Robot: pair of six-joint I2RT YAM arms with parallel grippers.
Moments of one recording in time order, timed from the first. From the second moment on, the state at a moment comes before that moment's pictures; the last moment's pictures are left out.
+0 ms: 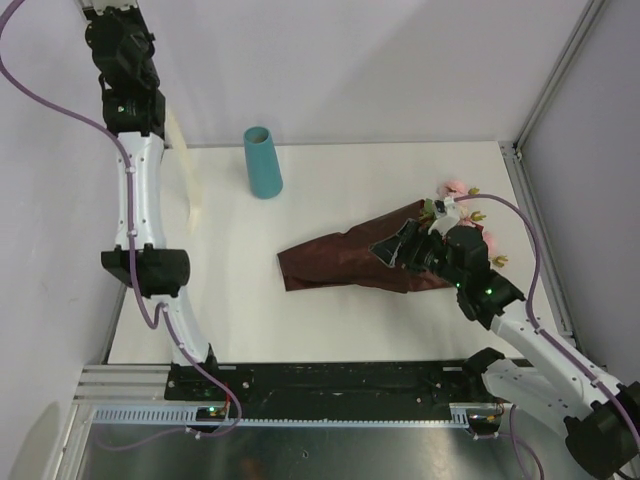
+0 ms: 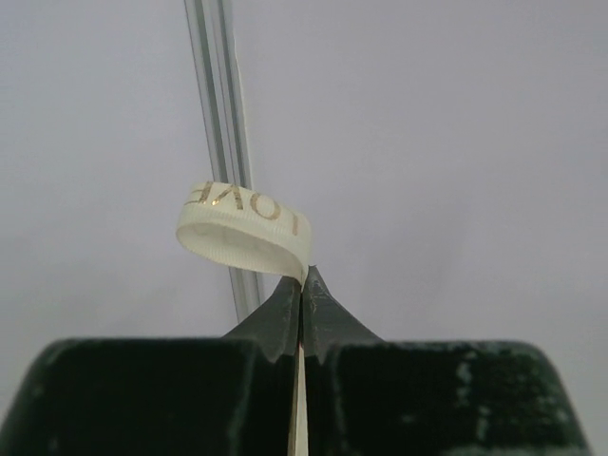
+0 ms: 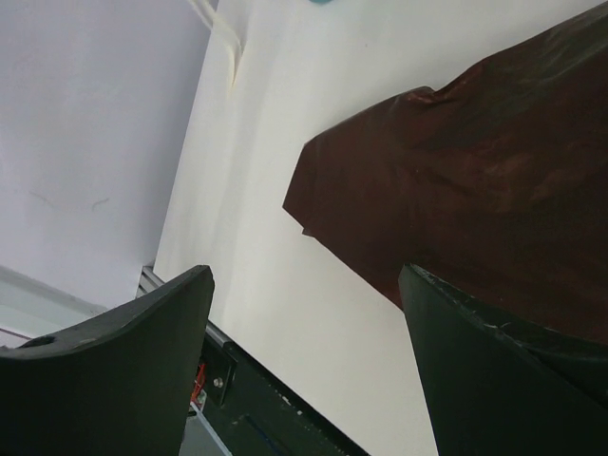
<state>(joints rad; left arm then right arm) 0.02 1.93 2.48 -0.12 -0.34 0.18 0.53 0.84 0.65 -0.09 -0.20 0.78</state>
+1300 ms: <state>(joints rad) 0.08 1.69 1.60 -0.41 -0.18 -0.27 0.51 0.94 0.68 -0.28 -0.11 0.97</state>
